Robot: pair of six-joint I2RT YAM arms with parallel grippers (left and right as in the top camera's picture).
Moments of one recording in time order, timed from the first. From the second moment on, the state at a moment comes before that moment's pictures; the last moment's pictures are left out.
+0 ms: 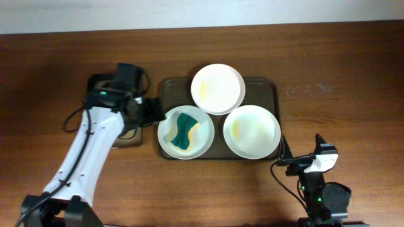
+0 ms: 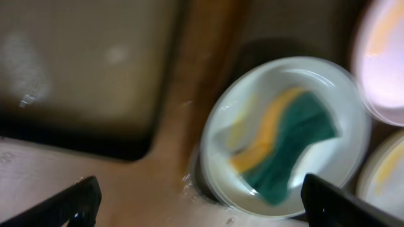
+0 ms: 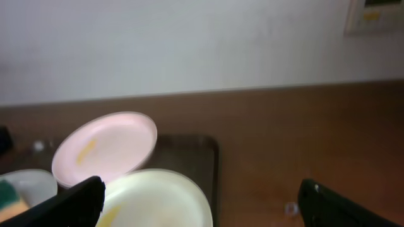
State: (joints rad) left arm -0.16 1.58 1.30 -1.05 0.02 -0.49; right arm 0.00 0.02 0.01 -0.03 -0.06 0.11
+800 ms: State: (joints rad) left arm -0.08 1.58 1.30 -1.18 0.02 -0.49; right arm -0.01 0.32 0.89 -0.40 -0.44 0.41
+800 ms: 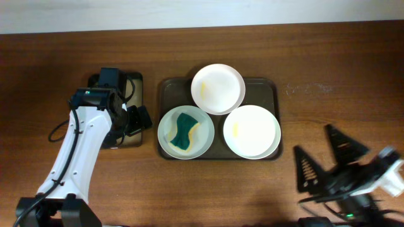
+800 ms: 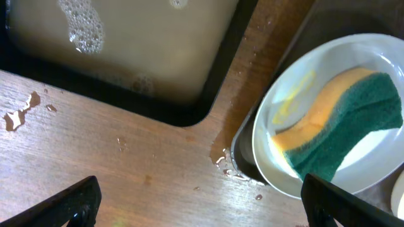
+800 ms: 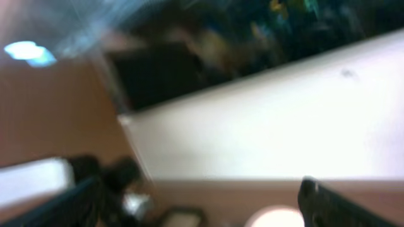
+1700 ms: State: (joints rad) left arm -0.08 1.58 1.30 -1.16 0.02 -0.49; right arm 0.51 1.83 1.63 -1.14 -0.16 0.35
